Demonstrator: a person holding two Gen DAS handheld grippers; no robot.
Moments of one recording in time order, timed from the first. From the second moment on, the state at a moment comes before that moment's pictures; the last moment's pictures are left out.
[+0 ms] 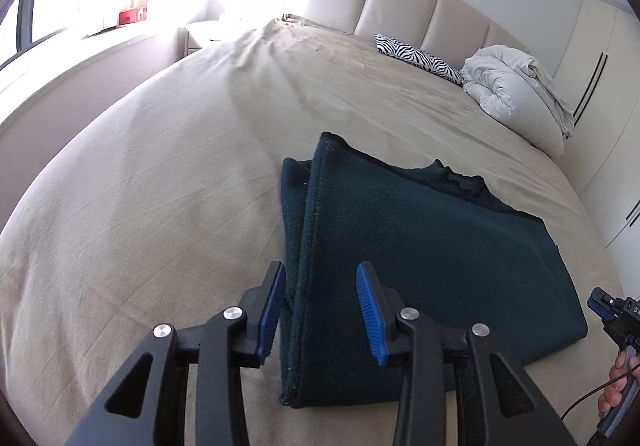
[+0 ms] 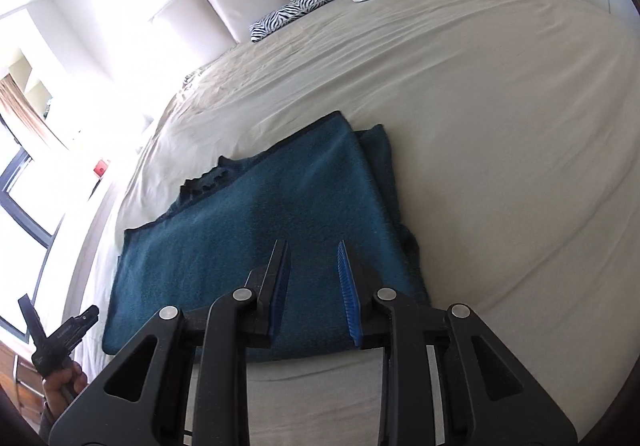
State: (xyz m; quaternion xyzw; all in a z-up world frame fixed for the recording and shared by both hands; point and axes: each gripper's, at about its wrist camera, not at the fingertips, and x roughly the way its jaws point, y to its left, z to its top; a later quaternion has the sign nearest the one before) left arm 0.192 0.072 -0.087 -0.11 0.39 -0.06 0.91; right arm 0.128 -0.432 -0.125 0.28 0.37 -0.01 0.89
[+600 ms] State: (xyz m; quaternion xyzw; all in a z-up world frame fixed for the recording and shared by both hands) left arm 0.185 -0.012 -0.136 0.01 0.44 -0.12 0.89; right arm 0.148 -0.382 -0.217 0.46 0.41 0.12 0.78
